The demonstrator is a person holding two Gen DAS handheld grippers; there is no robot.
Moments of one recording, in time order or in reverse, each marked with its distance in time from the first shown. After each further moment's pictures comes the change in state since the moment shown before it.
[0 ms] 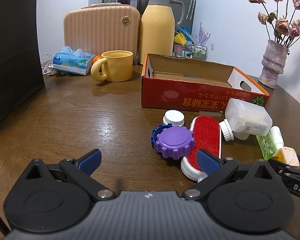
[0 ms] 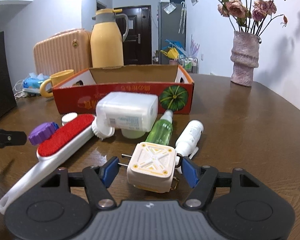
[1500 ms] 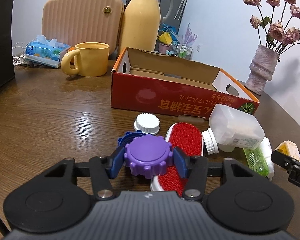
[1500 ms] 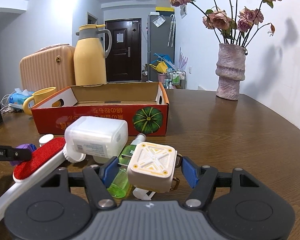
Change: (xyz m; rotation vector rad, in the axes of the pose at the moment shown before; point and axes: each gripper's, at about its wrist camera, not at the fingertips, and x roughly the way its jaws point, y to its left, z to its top) left arm 0.047 -0.019 0.010 -0.056 0.013 -0.130; right arm 0.011 -0.032 0.018 0.011 -0.082 -0.063
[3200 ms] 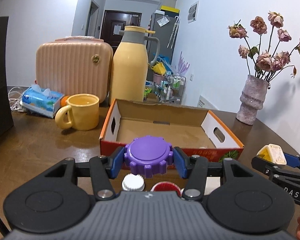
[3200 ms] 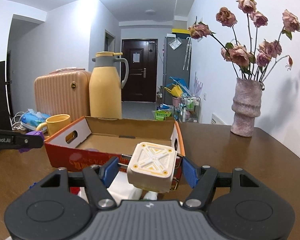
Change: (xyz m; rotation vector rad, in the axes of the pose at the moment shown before) left arm -0.035 -0.029 0.059 0.046 -0.182 -0.008; right arm -0.001 0.011 0.063 -0.065 -0.139 0.085
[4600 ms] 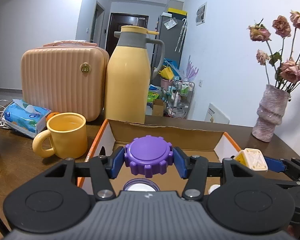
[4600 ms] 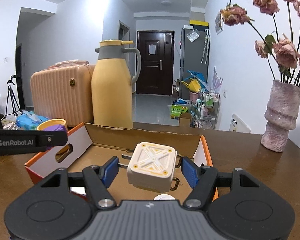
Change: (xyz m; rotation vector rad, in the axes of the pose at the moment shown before) left arm 0.100 -0.018 0.054 -0.008 -0.029 0.047; right arm 0.129 0.006 0.050 -0.028 0.062 0.095
